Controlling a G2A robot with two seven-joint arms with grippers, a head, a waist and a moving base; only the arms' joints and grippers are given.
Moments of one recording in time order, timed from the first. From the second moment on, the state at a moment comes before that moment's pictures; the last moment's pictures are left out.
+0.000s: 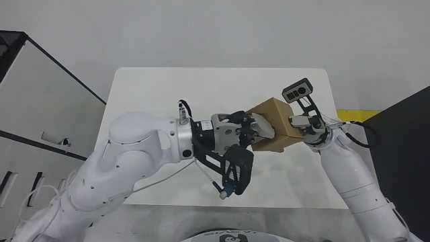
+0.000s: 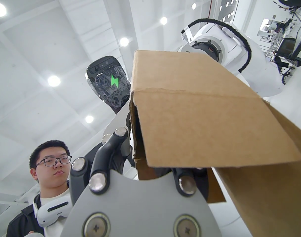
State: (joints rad) left arm 1.09 -1.04 -1.00 -2.27 1.76 -0.78 0.03; right arm -1.33 -1.09 1.24 -1.57 1.27 -0.12 1.54
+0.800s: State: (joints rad) left arm 1.16 -1.02 -1.18 -2.29 1.69 -0.80 0.05; right arm -1.33 -1.09 1.24 -1.57 1.27 -0.12 1.54
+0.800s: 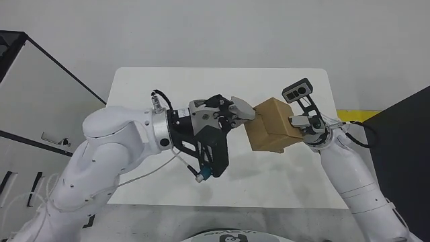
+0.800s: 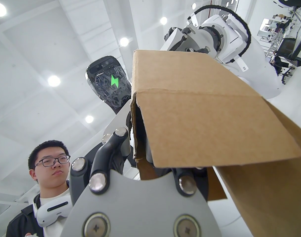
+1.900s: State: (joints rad) left arm 1.46 -0.86 -1.76 -2.29 0.97 -1.01 -0.03; right arm -1.33 -1.09 1.24 -1.57 1.27 -0.12 1.54
